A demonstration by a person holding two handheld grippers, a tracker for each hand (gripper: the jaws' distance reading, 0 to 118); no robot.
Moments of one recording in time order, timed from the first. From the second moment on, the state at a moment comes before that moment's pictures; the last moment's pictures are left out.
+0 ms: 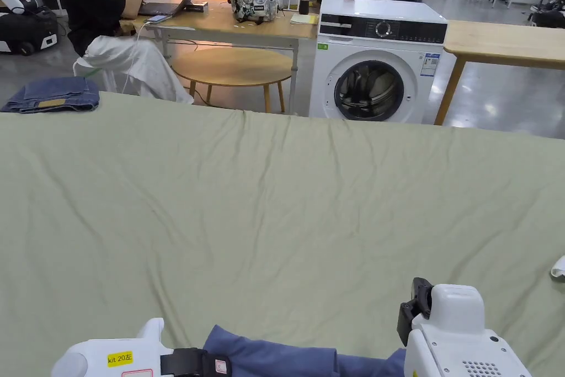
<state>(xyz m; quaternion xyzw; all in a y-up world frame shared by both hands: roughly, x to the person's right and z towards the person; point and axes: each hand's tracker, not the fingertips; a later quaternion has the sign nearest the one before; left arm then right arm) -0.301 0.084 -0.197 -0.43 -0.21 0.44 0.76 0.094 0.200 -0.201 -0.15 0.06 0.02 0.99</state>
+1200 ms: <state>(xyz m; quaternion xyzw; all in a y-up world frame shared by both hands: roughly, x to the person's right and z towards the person) -0.218 0.245 -0.186 -0.45 -0.22 0.29 0.82 0.096 0.204 -0.197 -0.14 0.07 0.02 0.99</state>
